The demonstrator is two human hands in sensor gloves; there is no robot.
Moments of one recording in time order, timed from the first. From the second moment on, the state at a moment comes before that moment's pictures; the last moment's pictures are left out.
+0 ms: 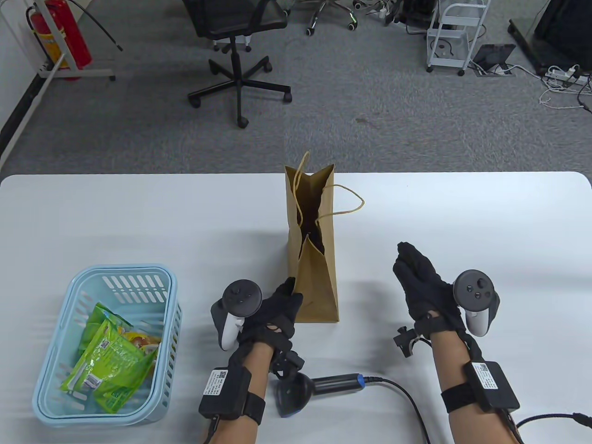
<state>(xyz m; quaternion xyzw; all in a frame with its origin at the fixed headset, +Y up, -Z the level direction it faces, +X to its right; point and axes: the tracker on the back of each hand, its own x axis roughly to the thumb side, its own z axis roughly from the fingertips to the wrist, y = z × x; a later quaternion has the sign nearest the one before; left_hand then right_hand) -0.122 -0.753 -0.328 -0.13 -0.05 0.48 0.87 0.234 -0.705 -0.332 0.10 -0.09 0.83 0.55</state>
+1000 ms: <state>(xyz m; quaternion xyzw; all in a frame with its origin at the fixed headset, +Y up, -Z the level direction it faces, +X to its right) -0.167 -0.755 -0.322 -0.12 -0.11 0.31 0.94 0.079 -0.750 -0.241 0.47 0.16 0.84 0.21</state>
